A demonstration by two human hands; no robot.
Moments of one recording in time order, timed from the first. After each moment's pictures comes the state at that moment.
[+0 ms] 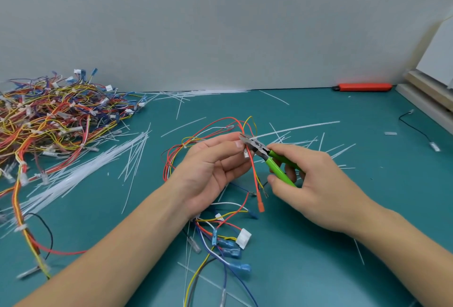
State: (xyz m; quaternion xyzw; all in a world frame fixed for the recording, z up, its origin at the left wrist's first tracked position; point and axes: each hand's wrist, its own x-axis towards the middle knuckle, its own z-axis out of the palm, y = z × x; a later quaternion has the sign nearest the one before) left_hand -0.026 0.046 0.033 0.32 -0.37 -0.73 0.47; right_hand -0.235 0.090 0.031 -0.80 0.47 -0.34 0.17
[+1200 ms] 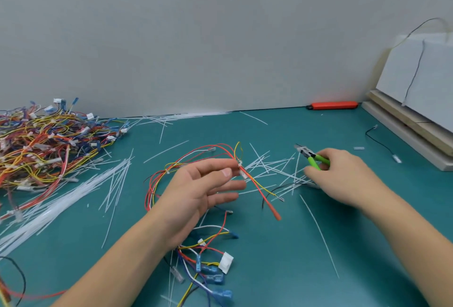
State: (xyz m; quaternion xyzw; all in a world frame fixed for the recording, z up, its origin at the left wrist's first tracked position) left_hand -0.022 0.053 0.034 0.33 -0.51 -0.67 0.43; right_hand -0.310 0.060 0.044 -0.54 0.81 -0.18 0.13
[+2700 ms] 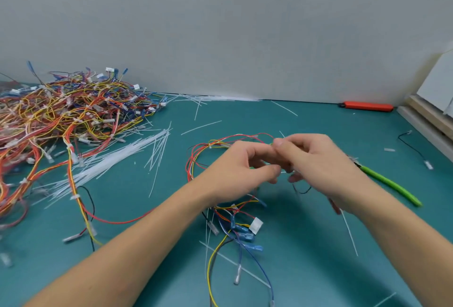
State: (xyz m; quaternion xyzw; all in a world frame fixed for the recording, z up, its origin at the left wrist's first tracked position) left_hand -0.023 0.070 0.050 0.35 -0.74 -0.46 0.34; right_hand -0.210 0.084 0.076 -0.64 0.59 -0.36 0.34
